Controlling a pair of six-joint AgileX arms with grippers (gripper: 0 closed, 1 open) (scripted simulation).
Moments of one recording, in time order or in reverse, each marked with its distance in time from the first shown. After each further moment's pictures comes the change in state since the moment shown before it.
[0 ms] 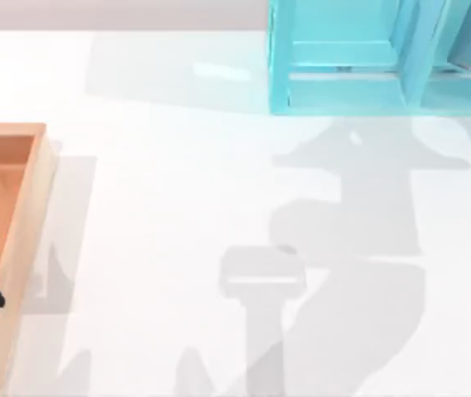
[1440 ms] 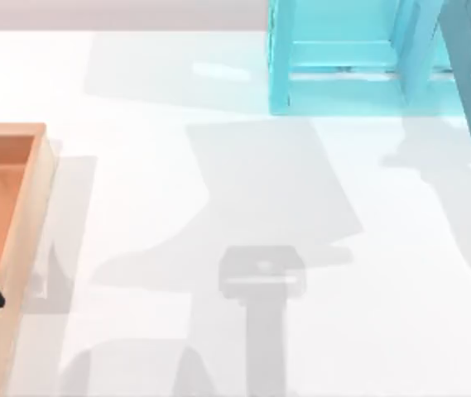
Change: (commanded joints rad) left arm 0.000 0.000 0.000 0.000 0.000 0.000; right arm 0.239 -0.596 -0.276 -0.317 0.172 -0.267
